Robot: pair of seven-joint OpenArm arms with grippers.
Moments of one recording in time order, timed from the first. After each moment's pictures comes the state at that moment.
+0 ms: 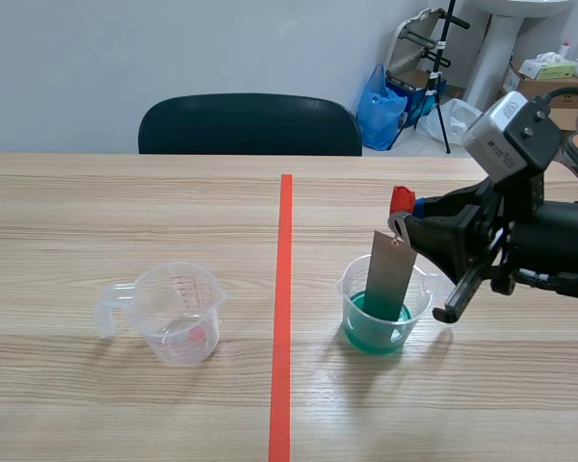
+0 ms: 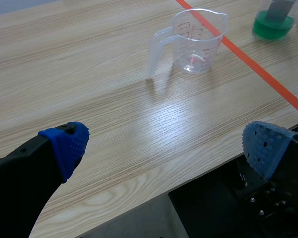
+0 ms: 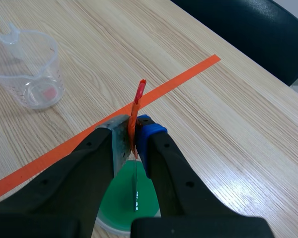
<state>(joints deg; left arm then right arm) 80.4 -34.3 -30.1 91.4 -10.8 -31.3 -56.0 -10.7 35.5 -8.4 97.8 17.7 35.9 -0.1</state>
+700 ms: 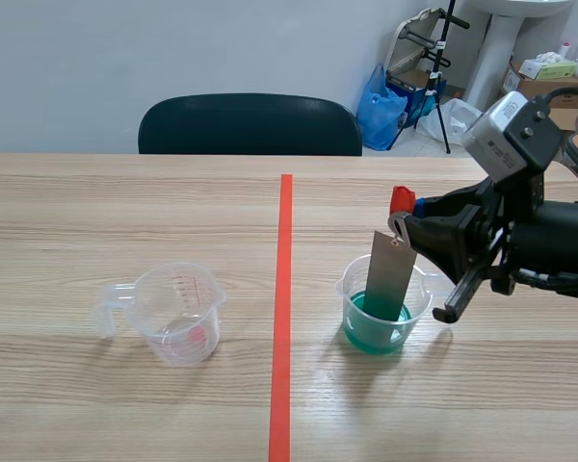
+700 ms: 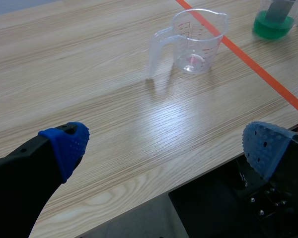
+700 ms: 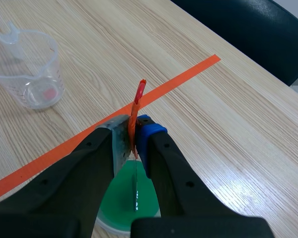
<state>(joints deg) 80.4 -34.3 -30.1 91.4 -10.8 -31.3 -56.0 -10.7 35.5 -8.4 97.8 17.7 35.9 -0.1</state>
